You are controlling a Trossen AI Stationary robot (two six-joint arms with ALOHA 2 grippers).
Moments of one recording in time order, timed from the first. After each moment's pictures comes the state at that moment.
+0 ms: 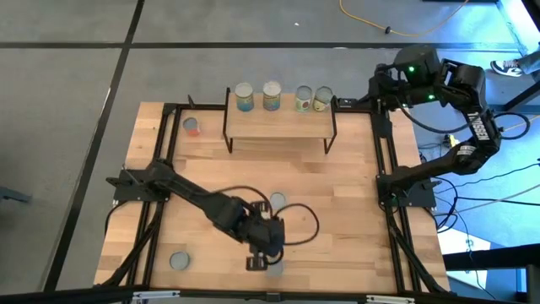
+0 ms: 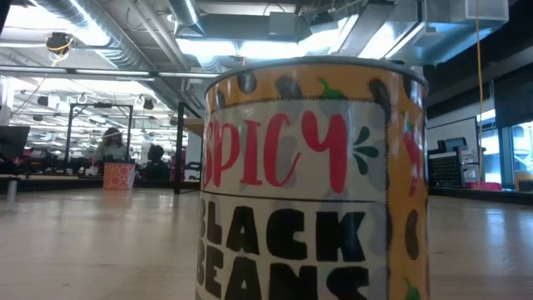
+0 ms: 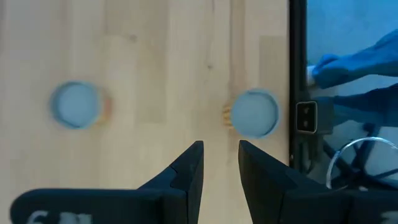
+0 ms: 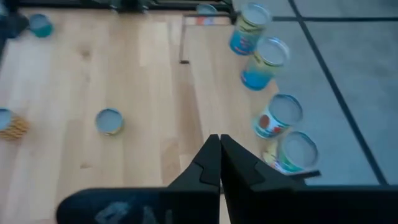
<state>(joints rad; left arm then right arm) -0.47 2.06 2.16 -1.21 -0.11 -0.52 -0.49 1.33 2.08 -1.49 -0.17 -0.35</state>
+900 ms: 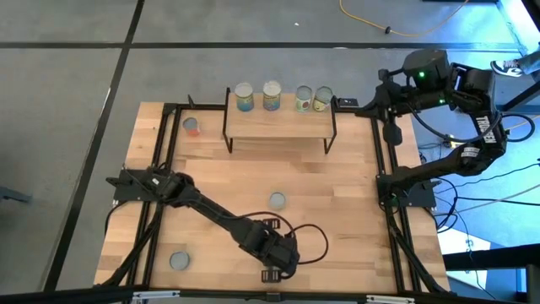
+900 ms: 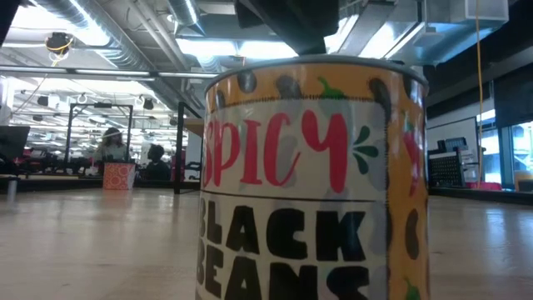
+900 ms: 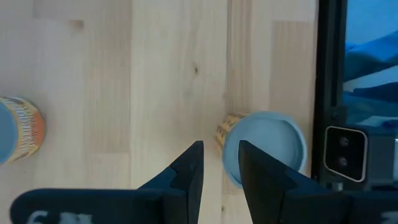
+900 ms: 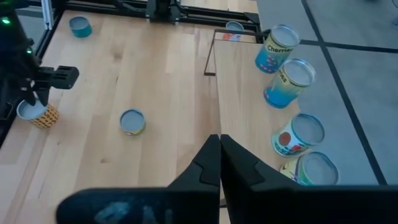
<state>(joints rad) -0.49 2.29 2.16 -1.05 -0.11 -0.54 -0.43 1.29 2.08 -1.50 -0.24 -0.39</state>
